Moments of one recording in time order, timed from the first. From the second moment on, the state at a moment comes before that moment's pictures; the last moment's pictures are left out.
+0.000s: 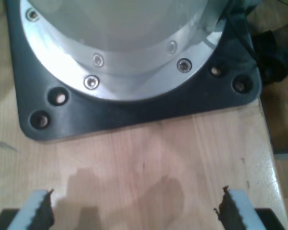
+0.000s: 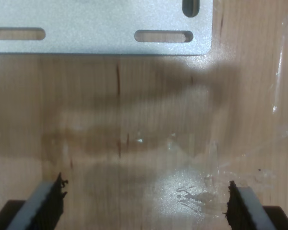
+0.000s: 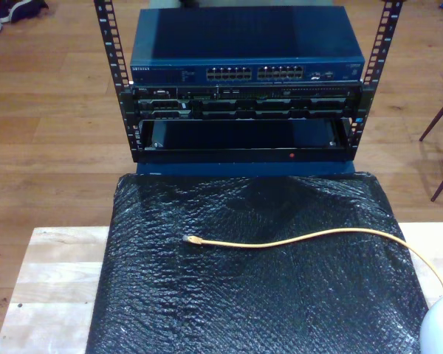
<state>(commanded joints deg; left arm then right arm) 81.9 -27.0 -6.9 0.6 61.0 -177.8 -89.5 -40.5 1.3 6.3 49.9 -183.8</state>
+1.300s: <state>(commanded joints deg) 81.8 -27.1 -7.3 0.8 61.5 -178.1 -89.4 -44.9 0.6 6.2 50.4 -183.7</state>
